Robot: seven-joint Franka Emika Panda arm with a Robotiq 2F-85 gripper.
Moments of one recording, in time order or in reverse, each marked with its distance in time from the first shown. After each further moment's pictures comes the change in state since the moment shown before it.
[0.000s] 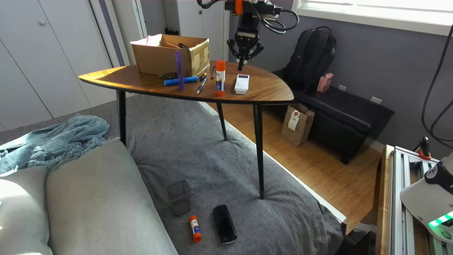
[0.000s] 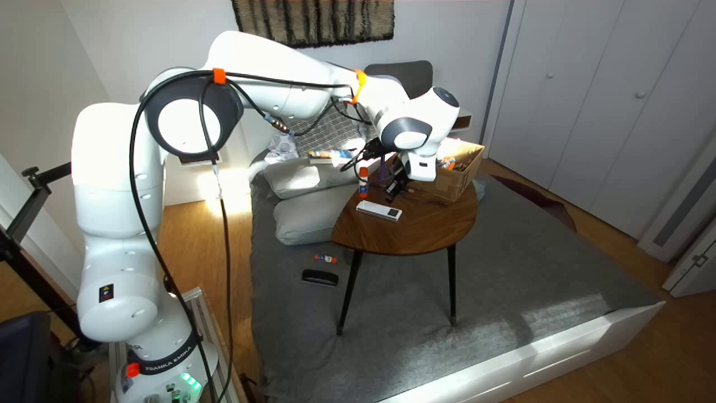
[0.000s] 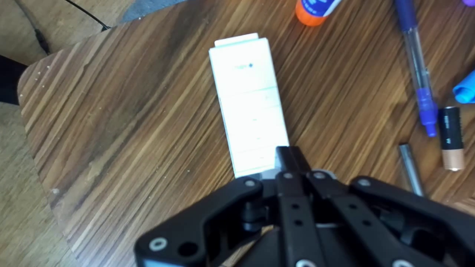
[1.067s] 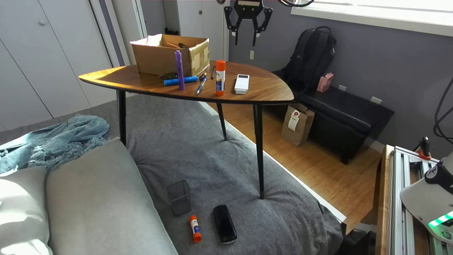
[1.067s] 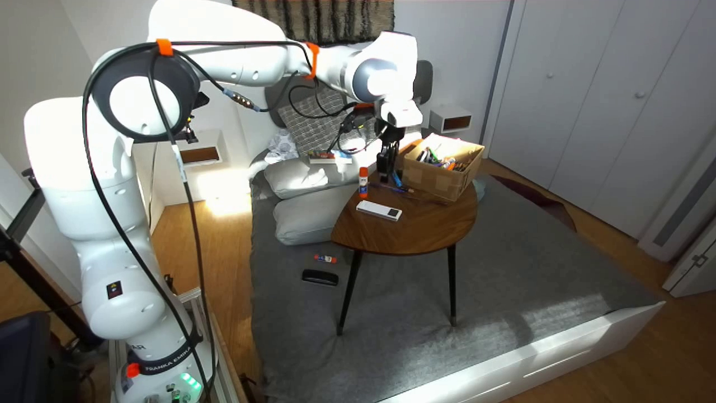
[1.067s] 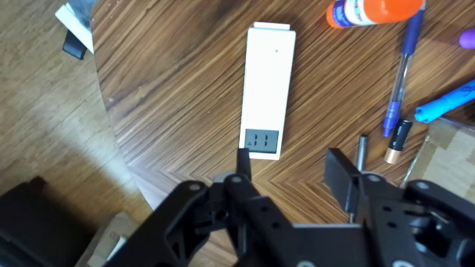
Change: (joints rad) arm 0.108 -0.182 0.035 -0.034 -0.371 0.019 -0.003
